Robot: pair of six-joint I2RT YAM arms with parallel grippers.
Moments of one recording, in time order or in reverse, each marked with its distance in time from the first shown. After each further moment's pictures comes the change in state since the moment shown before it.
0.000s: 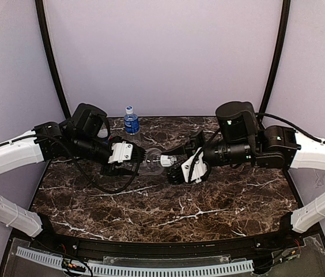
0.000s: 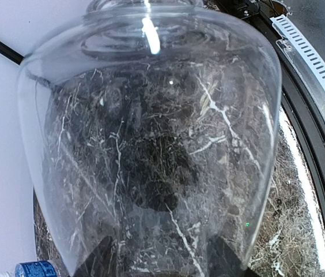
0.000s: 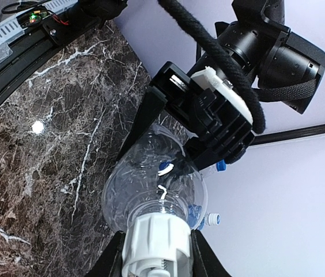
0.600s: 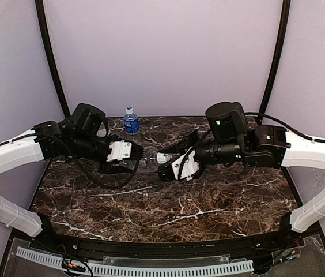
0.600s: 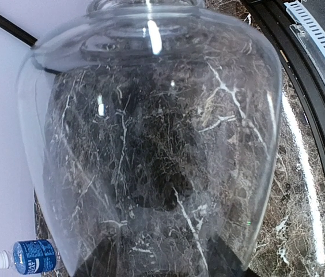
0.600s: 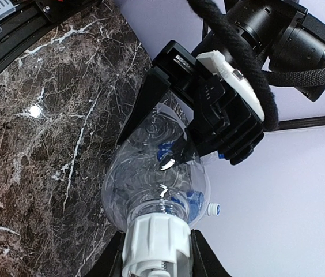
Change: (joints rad) left arm 0.015 0.000 0.000 -0.016 -0.040 -0.008; right arm -0.009 0.058 0.019 0.021 0.045 -0.029
